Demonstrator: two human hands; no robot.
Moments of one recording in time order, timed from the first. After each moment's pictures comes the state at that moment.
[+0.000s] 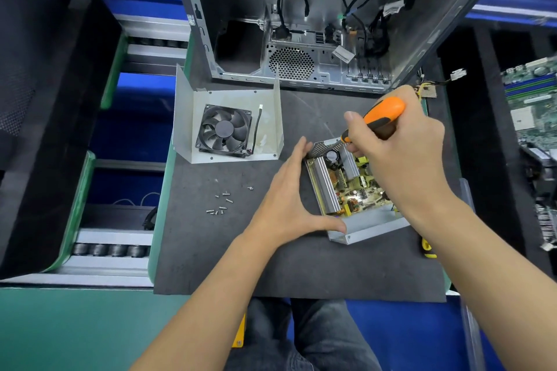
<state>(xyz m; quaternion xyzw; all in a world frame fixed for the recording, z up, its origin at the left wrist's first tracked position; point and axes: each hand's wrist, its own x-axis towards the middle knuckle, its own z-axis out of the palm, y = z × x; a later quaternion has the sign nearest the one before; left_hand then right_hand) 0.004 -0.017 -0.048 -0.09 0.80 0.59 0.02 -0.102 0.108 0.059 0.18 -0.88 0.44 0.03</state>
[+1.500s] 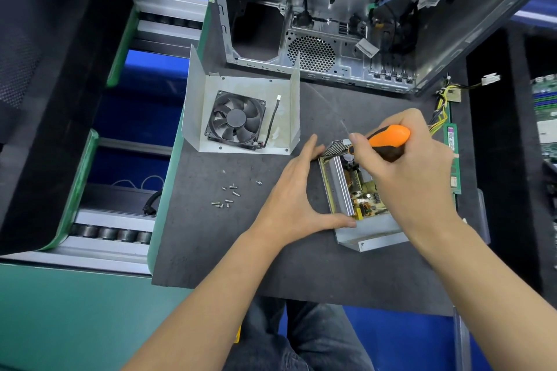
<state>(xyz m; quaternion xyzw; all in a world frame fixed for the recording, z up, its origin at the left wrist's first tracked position) 0.005 -0.020 -0.054 -0.11 0.80 0.59 0.00 -0.090 0.107 0.040 0.21 -0.89 0.40 0.04</state>
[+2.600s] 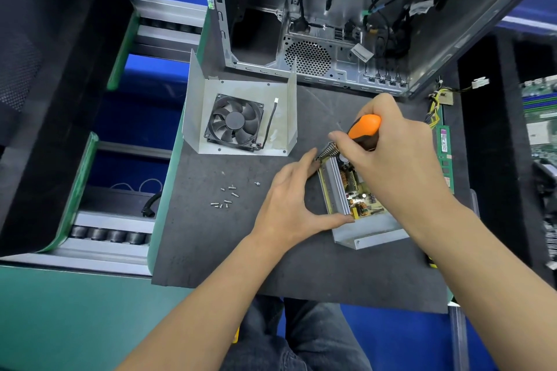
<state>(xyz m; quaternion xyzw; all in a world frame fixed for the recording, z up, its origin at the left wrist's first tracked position) 0.014 -0.009 -0.051 -0.14 0.83 0.53 -0.06 -0.093 0.088 0.066 0.28 -0.91 0.29 0.00</state>
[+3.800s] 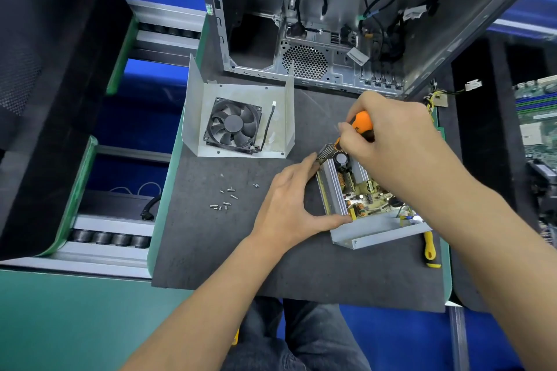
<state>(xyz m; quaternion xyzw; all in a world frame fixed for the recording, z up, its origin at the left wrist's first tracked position) 0.012 -0.010 -0.054 -0.13 0.85 0.51 -0.04 -0.109 0.085 0.086 0.33 -0.92 0.20 -0.05</state>
